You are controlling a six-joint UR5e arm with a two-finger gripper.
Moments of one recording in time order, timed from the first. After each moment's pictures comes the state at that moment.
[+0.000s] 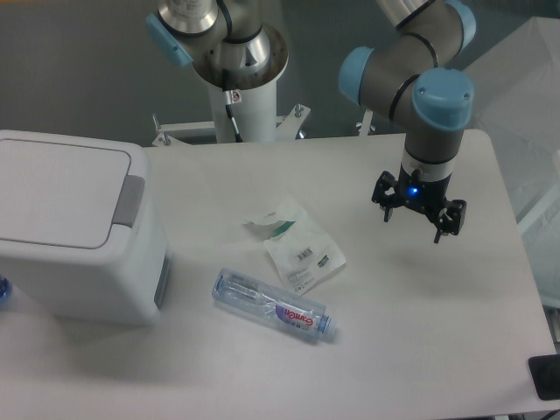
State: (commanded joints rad) arm 2.76 -1.89 -1.74 -0.91 1.51 1.31
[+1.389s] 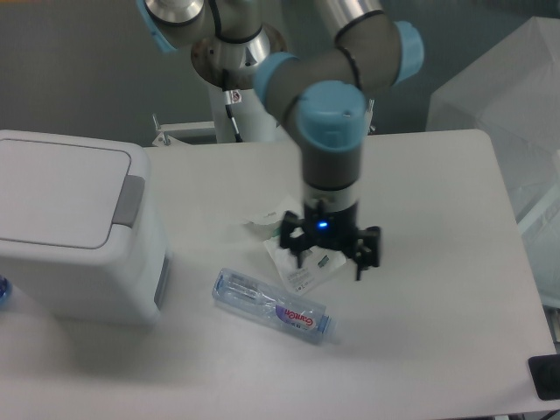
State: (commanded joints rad) arm 2.35 -1.87 -1.48 -1.05 1.49 0.59
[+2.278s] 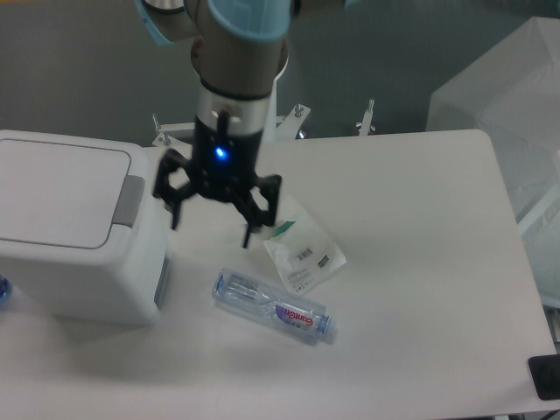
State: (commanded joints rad) arm 2.33 -1.61 -1.55 -1.19 1.14 0.47
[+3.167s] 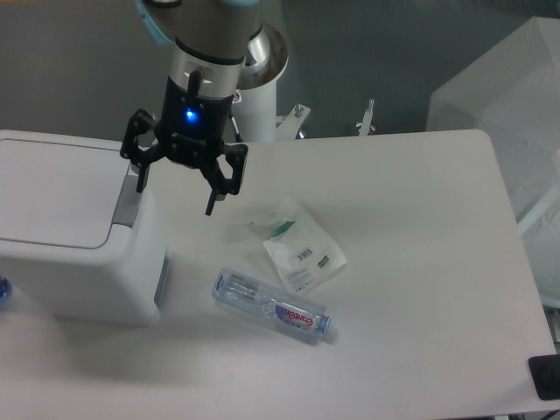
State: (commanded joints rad) arm 2.33 -1.60 -1.62 -1.15 1.15 0.47
